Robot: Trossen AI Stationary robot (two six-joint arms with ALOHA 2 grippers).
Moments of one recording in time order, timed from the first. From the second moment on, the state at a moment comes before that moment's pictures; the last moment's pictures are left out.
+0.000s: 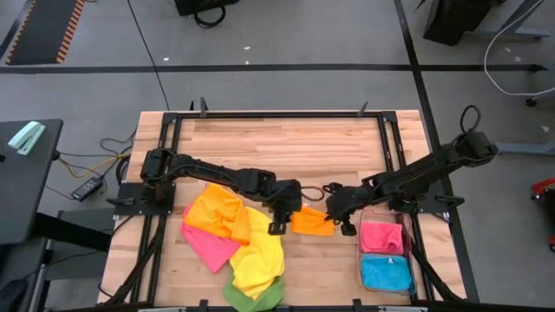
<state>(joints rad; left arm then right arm) -0.10 1.98 1.51 -0.50 0.17 -0.06 0.26 1.27 0.51 -0.11 -0.02 0.17</state>
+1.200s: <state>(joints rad) 0.06 2.14 1.51 -0.25 0.64 -0.11 0.35 1.38 0.56 -0.07 0.18 0.19</state>
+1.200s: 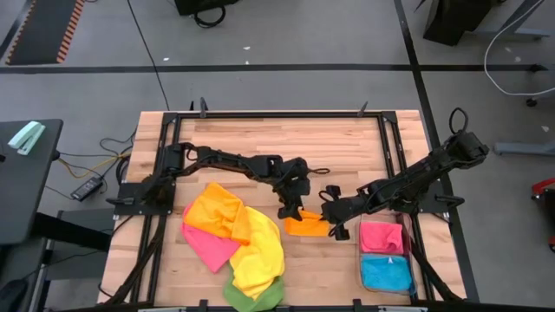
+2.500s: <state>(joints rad) 0.01 2.15 1.51 -0.30 0.45 -0.04 0.34 1.36 0.56 -0.04 0.16 0.35</state>
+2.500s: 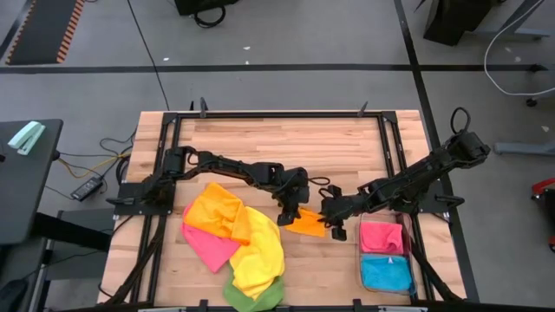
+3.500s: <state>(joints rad) 0.02 2.15 1.51 -0.33 0.45 -0.10 0.24 1.40 0.58 0.07 0.07 0.39</state>
